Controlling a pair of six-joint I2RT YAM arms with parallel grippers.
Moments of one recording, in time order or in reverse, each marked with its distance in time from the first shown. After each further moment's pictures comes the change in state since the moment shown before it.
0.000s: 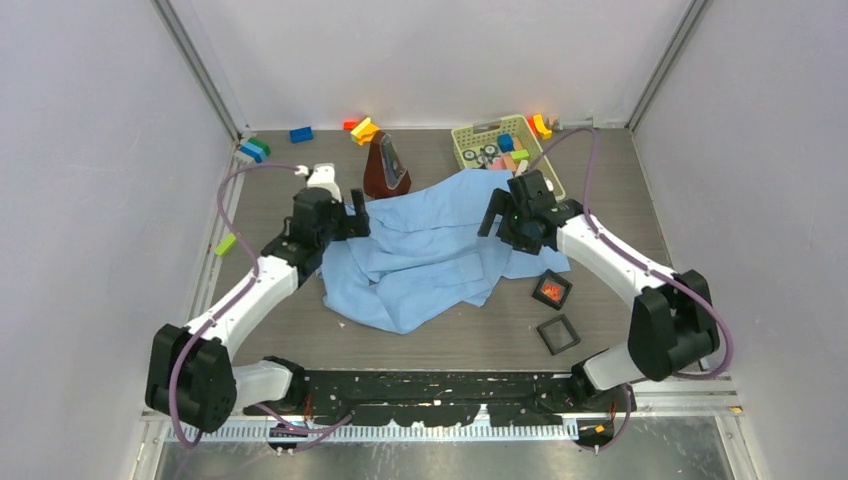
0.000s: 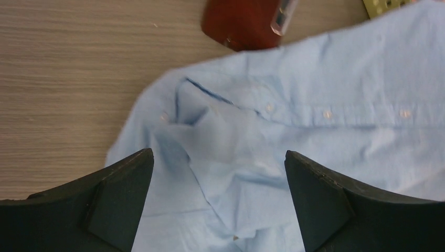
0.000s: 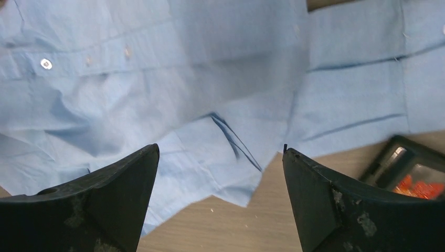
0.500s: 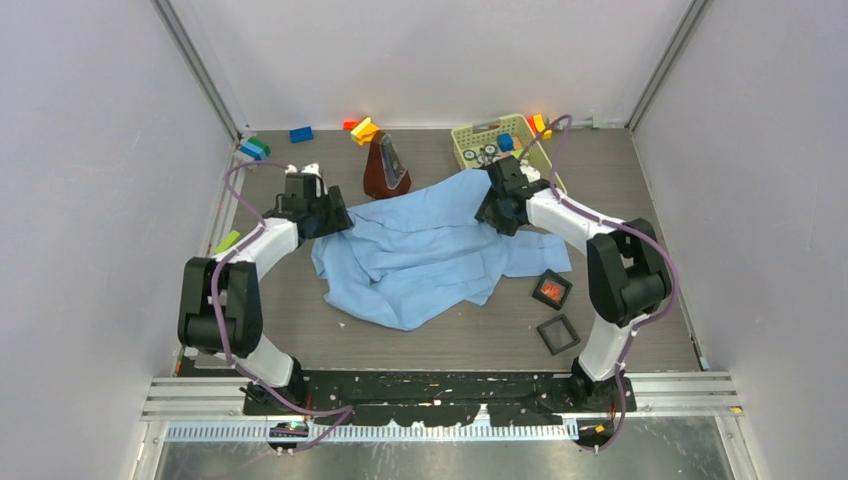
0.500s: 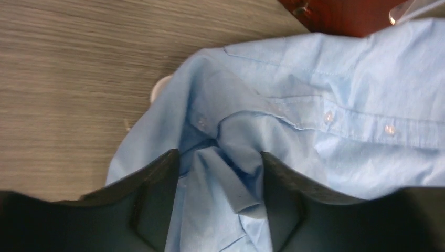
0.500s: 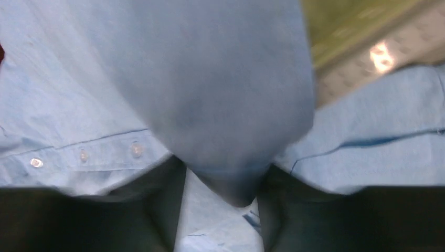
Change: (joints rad) left arm 0.268 0.356 0.202 -0.117 0.216 -0.076; right arm 0.002 0.341 0.204 0.065 0.144 0.105
